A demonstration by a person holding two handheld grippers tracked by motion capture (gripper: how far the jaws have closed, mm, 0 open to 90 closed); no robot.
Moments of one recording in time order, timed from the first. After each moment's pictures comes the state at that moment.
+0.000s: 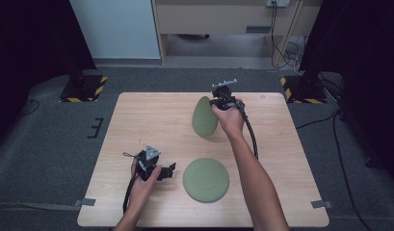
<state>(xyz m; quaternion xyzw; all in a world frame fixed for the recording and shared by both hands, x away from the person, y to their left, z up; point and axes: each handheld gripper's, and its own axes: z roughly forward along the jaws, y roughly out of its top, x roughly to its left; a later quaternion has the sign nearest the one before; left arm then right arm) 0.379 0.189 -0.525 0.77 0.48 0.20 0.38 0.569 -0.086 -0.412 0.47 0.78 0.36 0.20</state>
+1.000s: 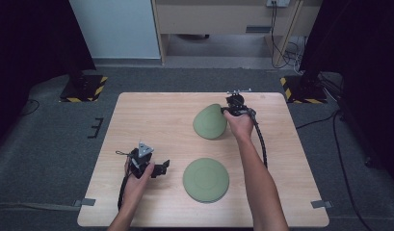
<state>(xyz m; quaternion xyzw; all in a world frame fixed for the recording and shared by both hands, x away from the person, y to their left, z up) 0.384 0.208 -0.522 0.76 0.49 0.20 0.38 0.585 -0.134 -0.467 0.54 0.74 0.37 0.15</state>
